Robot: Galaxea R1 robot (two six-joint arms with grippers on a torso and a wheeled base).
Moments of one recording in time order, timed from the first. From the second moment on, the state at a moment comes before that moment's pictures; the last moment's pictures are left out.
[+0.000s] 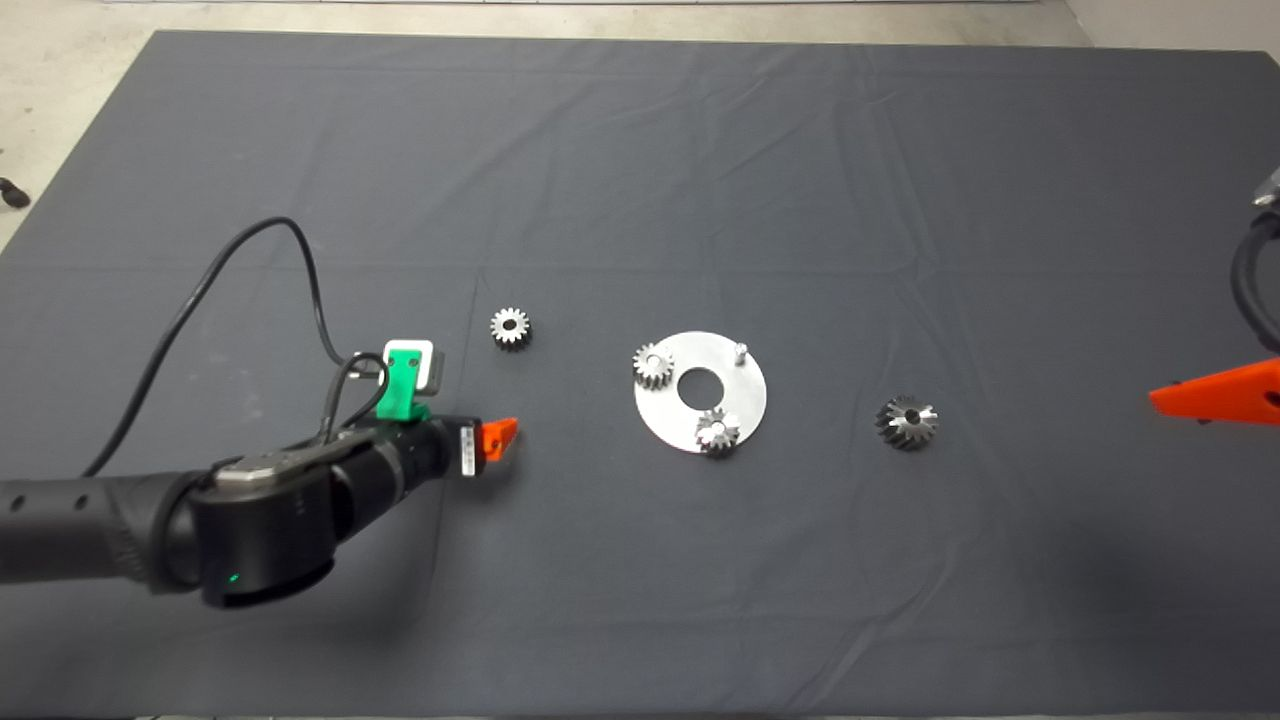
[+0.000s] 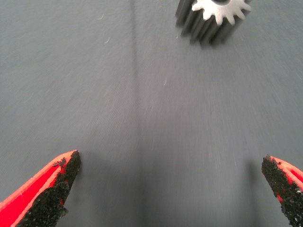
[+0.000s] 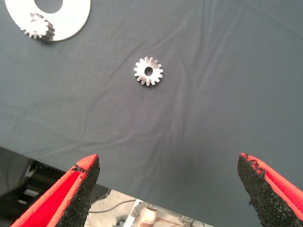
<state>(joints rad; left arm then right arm) 0.03 2.23 -0.74 1.43 1.30 -1.58 1.04 2.05 -0.37 0.06 -1.53 1.30</state>
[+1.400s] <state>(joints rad) -0.07 2.33 -0.87 1.59 1.23 -1.52 1.04 2.14 -0.38 0.06 -1.53 1.30</state>
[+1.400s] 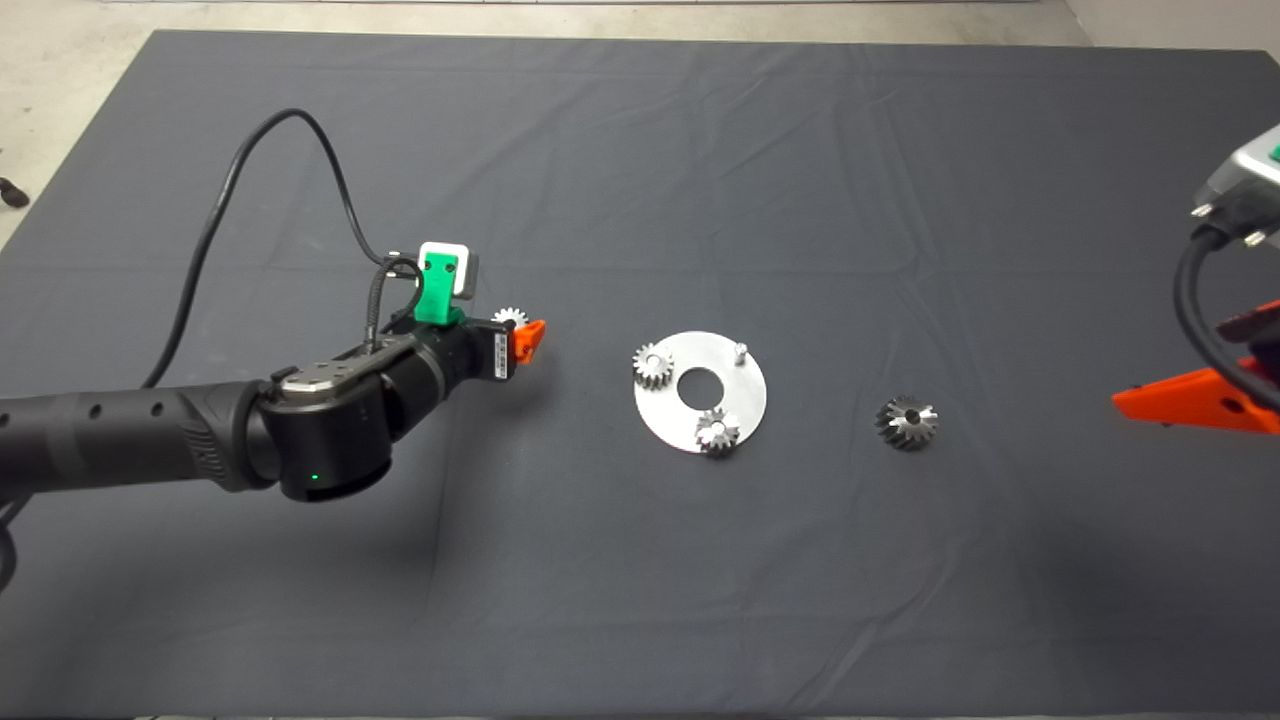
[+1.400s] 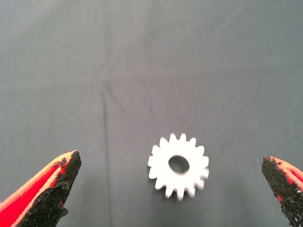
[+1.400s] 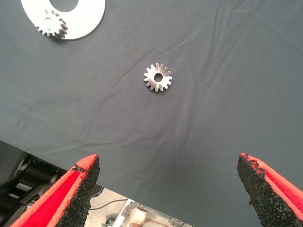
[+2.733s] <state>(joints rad) -0.01 2.42 -1.03 1.72 1.22 -1.49 1.04 2.13 -0.38 0.06 -1.53 1.30</state>
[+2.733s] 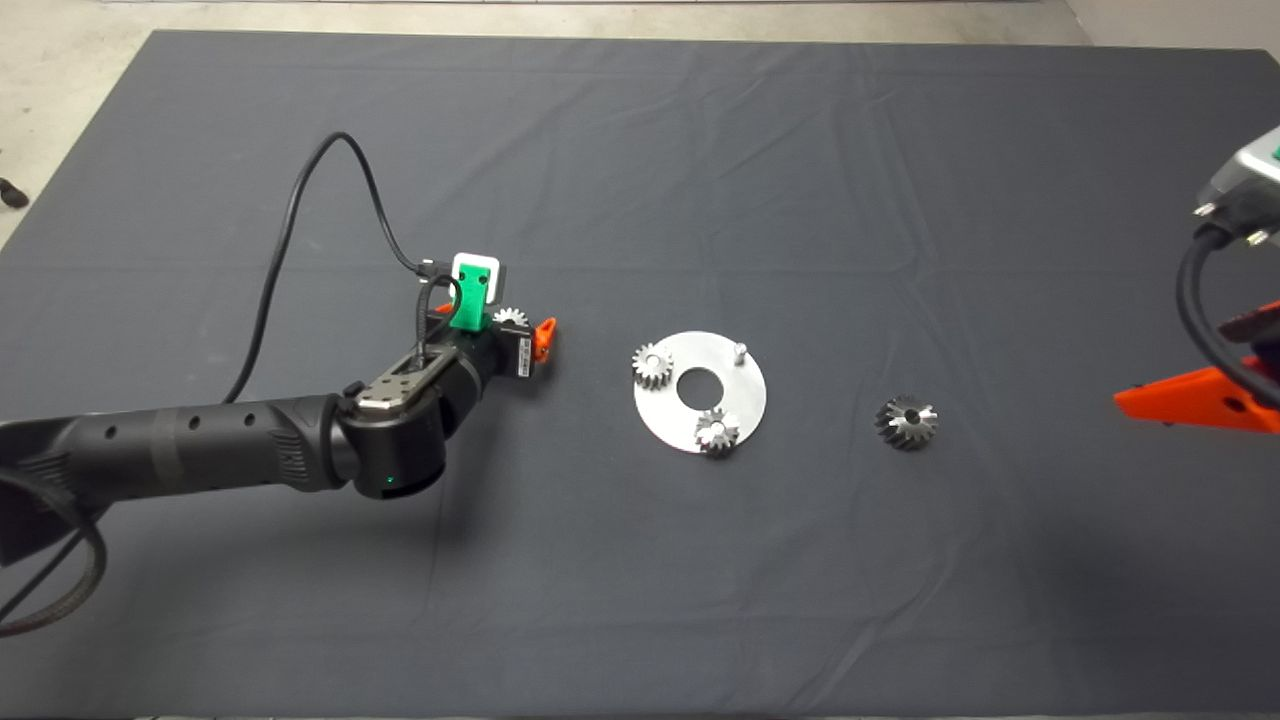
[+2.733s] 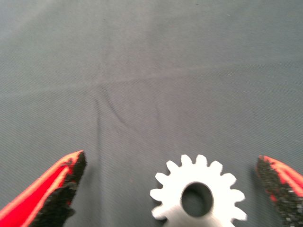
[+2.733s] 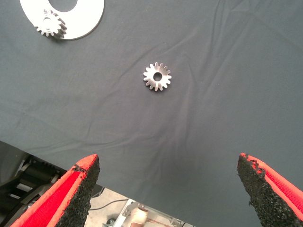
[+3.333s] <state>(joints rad) 0.01 2.38 -1.04 1.73 1.21 -1.49 1.04 2.13 -0.38 0.06 -1.53 1.30</state>
